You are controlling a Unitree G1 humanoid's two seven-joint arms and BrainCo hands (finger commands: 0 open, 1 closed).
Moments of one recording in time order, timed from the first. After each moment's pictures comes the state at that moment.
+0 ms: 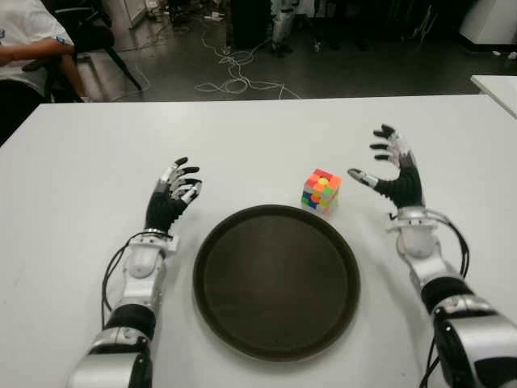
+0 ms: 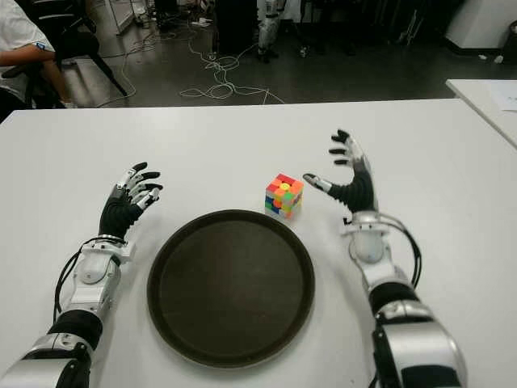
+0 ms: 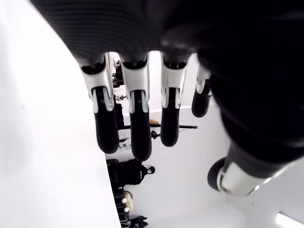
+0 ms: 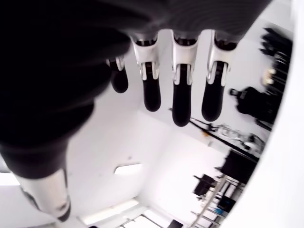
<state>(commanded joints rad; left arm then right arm) -0.43 0.09 0.12 0.97 -0.02 -0.68 -0.11 -0.62 -0.26 0.03 1.11 -0.32 -0.92 -0.38</state>
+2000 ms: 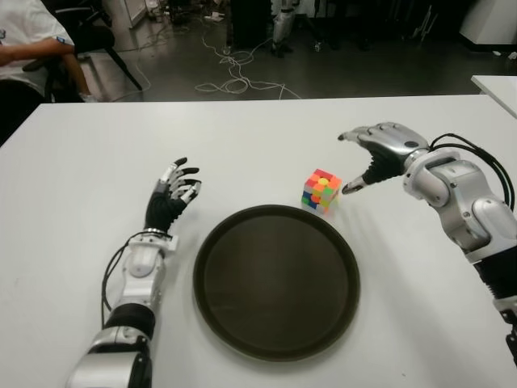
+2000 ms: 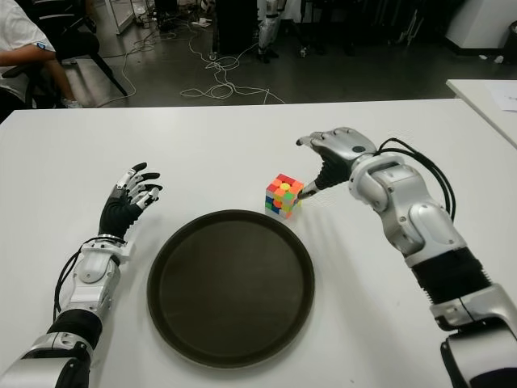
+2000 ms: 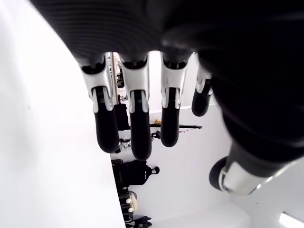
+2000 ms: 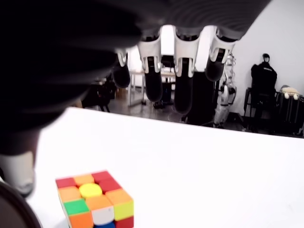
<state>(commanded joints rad) -0.42 0.09 0.12 0.96 -0.03 -0.67 -0.13 -0.55 -0.61 0.36 0.15 -0.86 0.01 0.41</state>
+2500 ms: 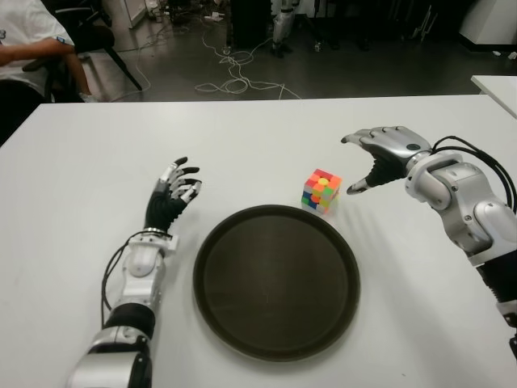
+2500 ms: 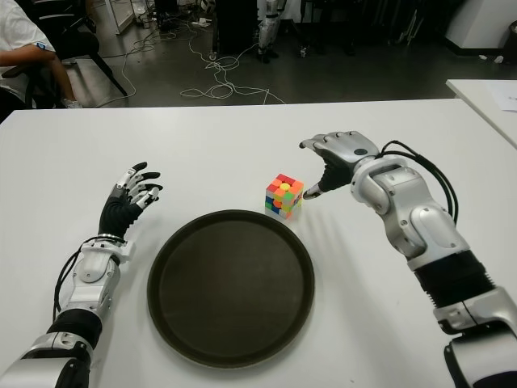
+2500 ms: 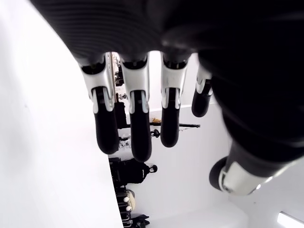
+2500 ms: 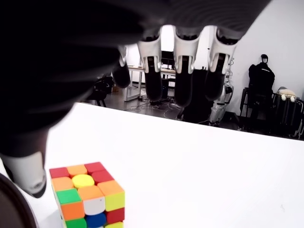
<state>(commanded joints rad) -0.42 0.10 0.12 0.94 -0.01 -0.66 -0.10 -0.54 -0.61 0.37 0.15 -0.88 0.00 0.38</state>
